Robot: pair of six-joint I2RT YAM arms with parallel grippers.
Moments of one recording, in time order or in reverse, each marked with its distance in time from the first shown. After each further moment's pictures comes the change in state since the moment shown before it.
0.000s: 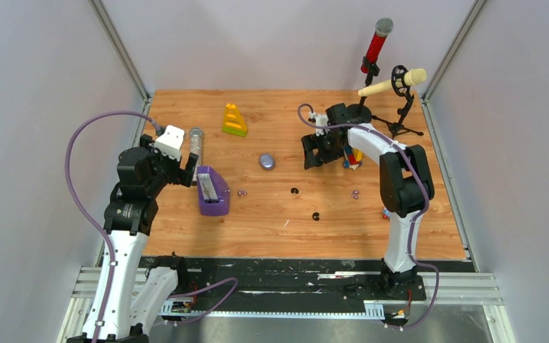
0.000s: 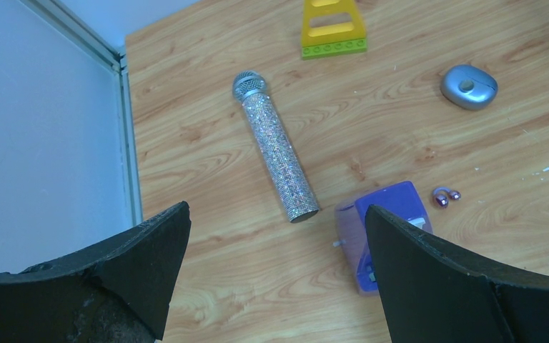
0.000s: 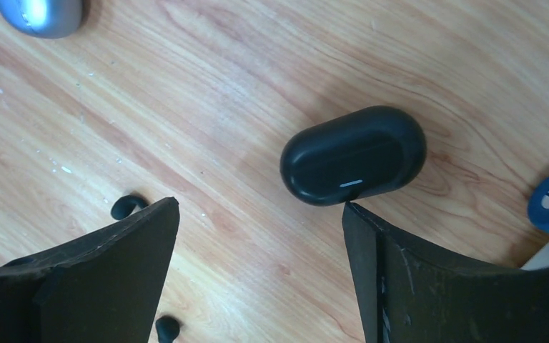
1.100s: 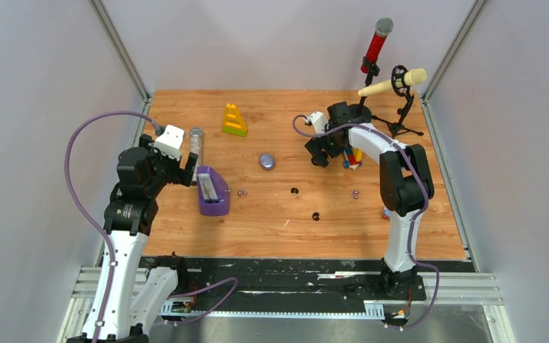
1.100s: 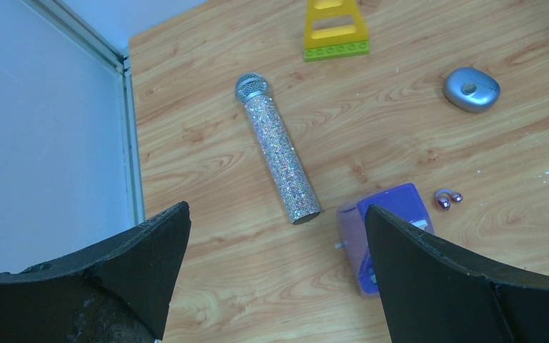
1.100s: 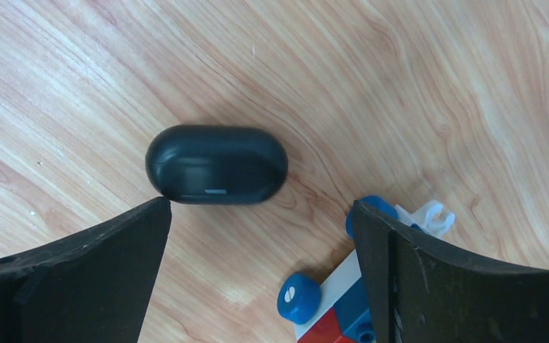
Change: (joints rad) left arm 0.000 -0.001 0.000 0.006 -0.006 0.000; right arm -0.013 0.006 0.002 0.061 0.191 -0.426
